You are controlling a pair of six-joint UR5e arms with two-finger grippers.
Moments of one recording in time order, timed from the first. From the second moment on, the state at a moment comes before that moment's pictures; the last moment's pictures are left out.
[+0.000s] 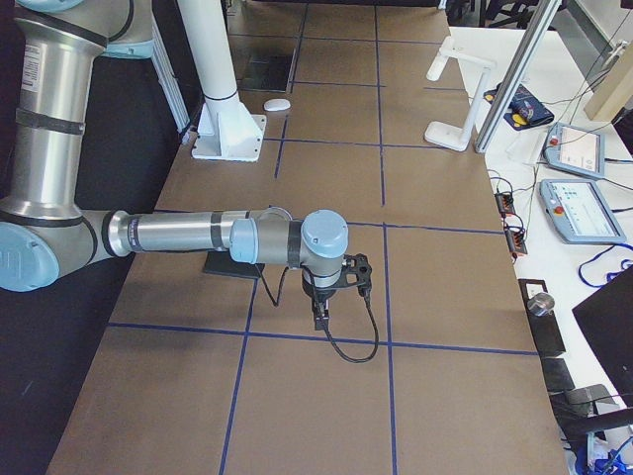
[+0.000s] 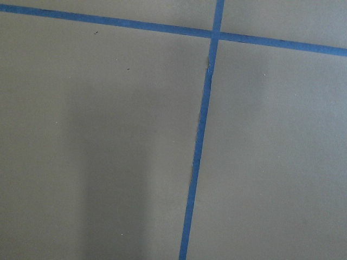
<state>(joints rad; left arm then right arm) -1.48 -1.52 -1.83 -1.61 -2.40 0.12 1.54 -1.79 1.86 -1.66 2.35 -0.11</state>
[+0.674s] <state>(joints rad) -1.33 -1.53 -1.87 -1.98 -2.55 0.12 1.53 -1.79 1.86 -1.66 2.35 -0.11</state>
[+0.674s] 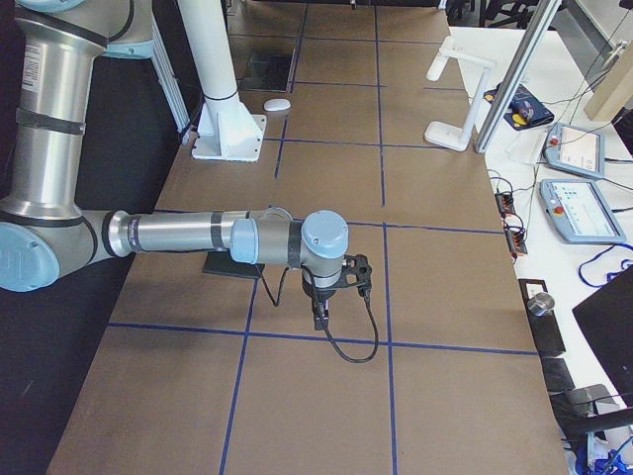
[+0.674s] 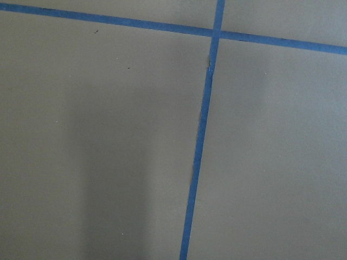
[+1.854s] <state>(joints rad) -0.88 -1.35 -2.07 -2.40 -2.66 -0.01 1.53 -1.79 1.86 -1.66 2.35 -0.11</state>
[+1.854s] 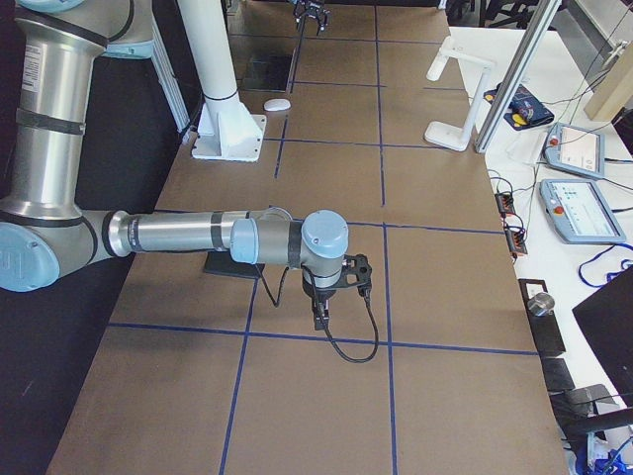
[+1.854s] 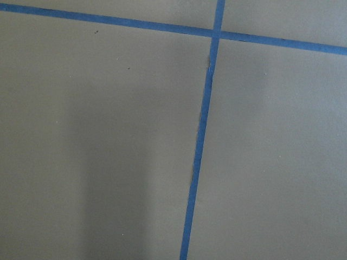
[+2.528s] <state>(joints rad) -0.82 -1.30 -2.08 -2.39 -2.66 0.01 1.53 -1.79 1.86 -1.66 2.35 -0.11</state>
